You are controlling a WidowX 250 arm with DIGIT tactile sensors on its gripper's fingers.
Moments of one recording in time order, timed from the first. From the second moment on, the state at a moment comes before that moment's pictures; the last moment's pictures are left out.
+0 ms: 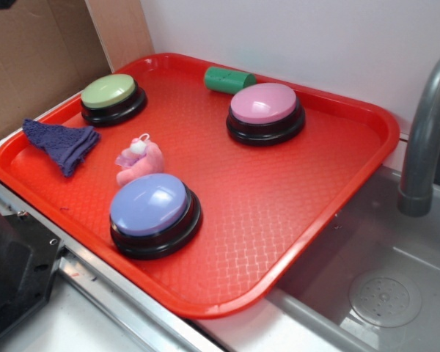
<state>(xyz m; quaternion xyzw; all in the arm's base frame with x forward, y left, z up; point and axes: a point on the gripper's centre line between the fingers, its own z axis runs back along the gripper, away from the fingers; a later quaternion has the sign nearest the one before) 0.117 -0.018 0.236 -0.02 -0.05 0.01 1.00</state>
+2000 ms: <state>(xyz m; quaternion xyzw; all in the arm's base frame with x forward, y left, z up) 0.164 0.116 0.050 0.02 -0.08 0.46 0.89</state>
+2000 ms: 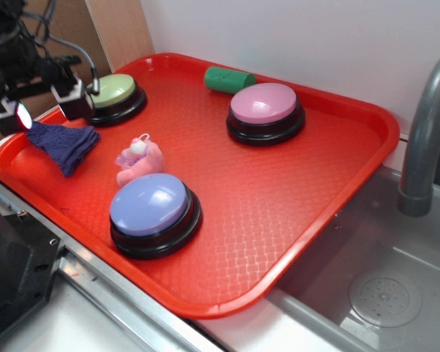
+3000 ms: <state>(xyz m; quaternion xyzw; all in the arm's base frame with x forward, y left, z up) 0.172 0.113 0.012 0.00 -0.08 0.45 0.89</state>
